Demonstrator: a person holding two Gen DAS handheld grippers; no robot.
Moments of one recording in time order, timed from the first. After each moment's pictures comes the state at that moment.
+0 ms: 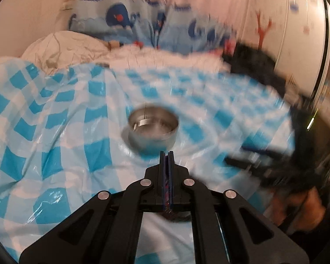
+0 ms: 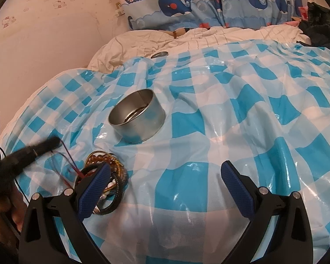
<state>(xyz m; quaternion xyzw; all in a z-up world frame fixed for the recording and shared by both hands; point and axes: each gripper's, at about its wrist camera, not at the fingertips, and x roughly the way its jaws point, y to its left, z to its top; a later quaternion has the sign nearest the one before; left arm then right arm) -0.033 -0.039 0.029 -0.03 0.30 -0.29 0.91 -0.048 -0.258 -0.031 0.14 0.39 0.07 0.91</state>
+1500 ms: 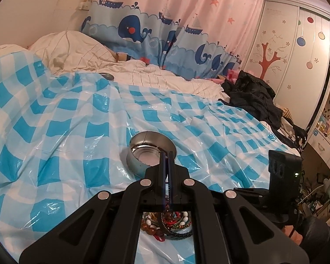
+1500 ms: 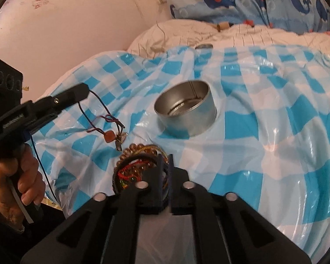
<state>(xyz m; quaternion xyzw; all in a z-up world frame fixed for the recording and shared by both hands) -0.023 -0.035 0.044 -0.09 0.28 -0.27 0.92 -0.030 -0.226 -0.032 0.12 0.40 0.20 0.88</state>
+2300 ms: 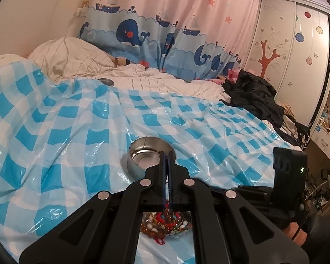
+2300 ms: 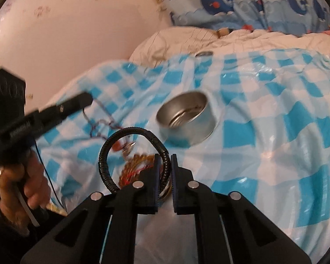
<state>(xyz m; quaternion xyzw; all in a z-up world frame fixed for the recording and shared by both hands) -0.021 -0.042 0.053 -0.07 0.27 -0.27 0.92 -0.032 -0.243 -0.018 0.14 0.37 0.20 0.89</state>
